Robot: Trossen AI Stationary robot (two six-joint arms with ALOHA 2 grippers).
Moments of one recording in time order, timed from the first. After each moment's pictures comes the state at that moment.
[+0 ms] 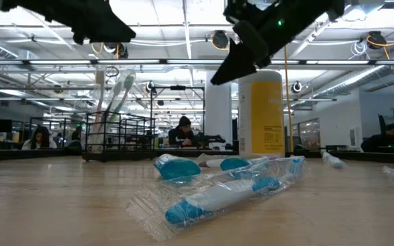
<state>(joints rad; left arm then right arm) -0.21 0.94 0.54 0.21 -0.79 -0.03 0.14 1.54 0.95 -0.02 0.47 0.08</state>
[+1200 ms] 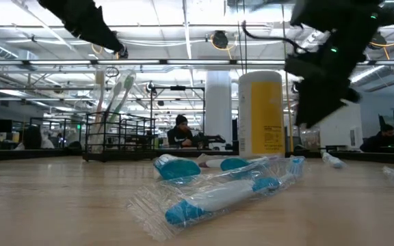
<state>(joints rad) -0.17 0.96 0.81 -0.51 -0.68 -0.16 0.11 1.27 0.71 -0.61 0.40 1.03</state>
